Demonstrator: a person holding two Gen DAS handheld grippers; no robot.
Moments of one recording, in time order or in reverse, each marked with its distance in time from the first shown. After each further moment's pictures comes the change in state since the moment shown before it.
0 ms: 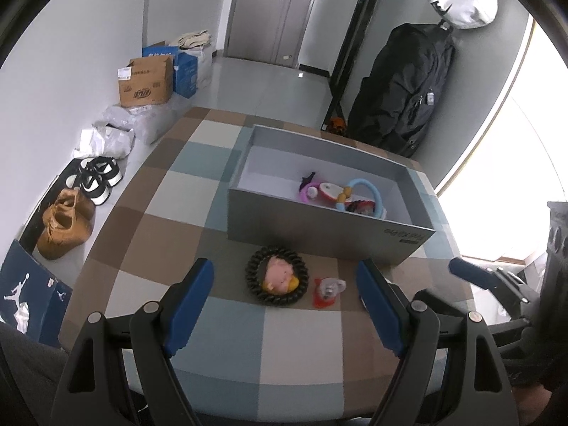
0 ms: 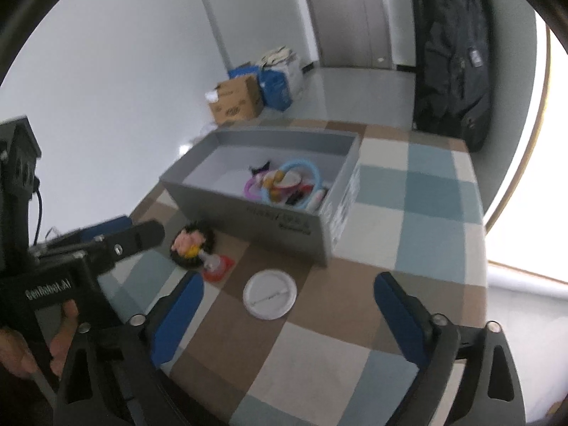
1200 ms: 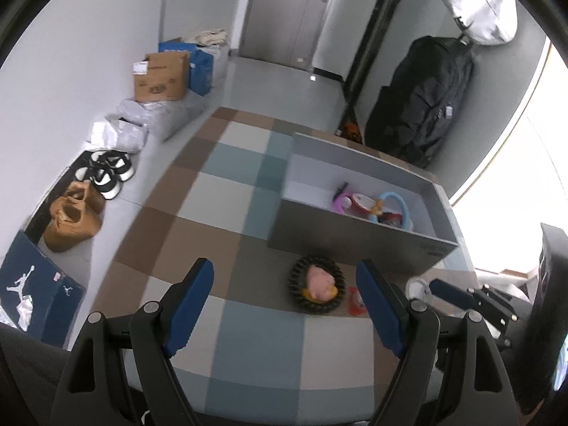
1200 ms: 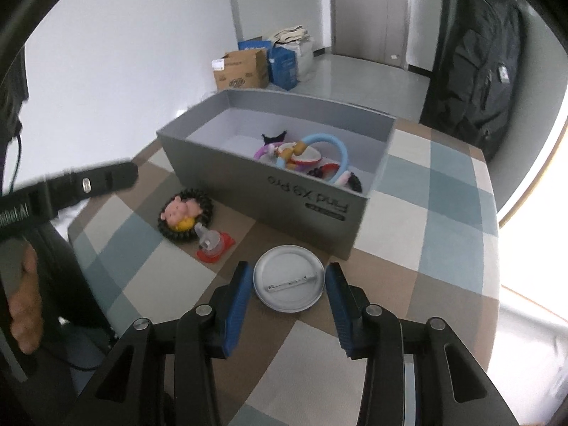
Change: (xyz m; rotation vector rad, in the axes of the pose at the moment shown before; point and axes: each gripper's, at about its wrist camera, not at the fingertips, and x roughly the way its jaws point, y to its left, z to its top) left arm 0.001 0.028 0.005 -0.031 -0.006 0.007; right arm 0.017 0.025 -0.009 -0.115 0.062 -0.069
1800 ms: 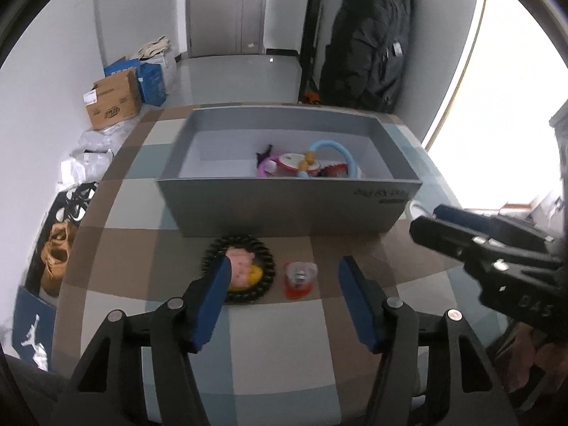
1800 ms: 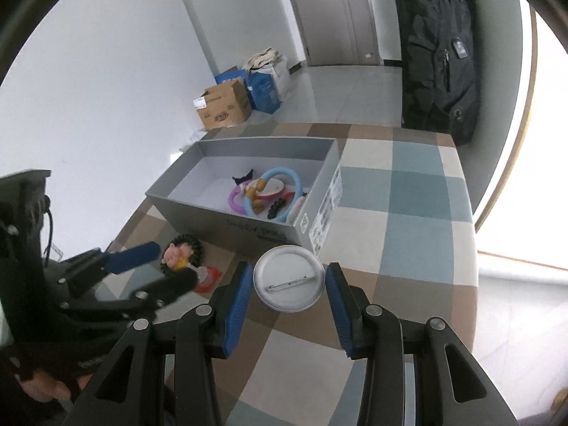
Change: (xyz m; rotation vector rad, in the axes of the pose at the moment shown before) left arm 0.017 -0.064 -0.021 0.251 0.070 0.002; right arm -0.026 -0.041 0.008 0.185 -0.079 0.054
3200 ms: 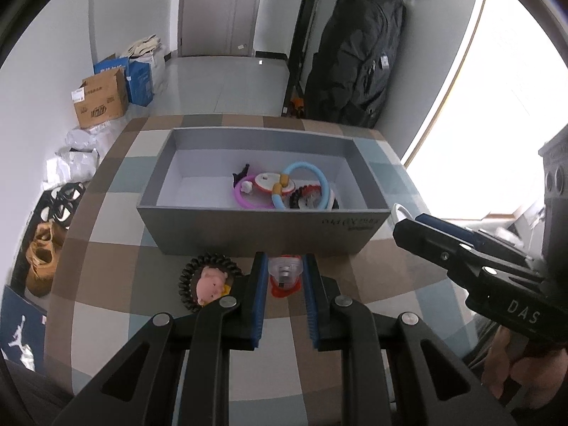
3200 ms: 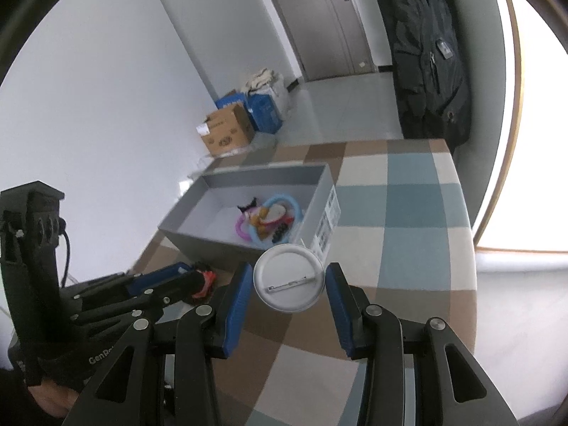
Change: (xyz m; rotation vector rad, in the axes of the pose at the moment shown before) left arm -0.012 0.001 0.020 -0.054 -0.013 -0.102; right arm -0.013 -0.012 0.008 0.091 -0.080 0.061
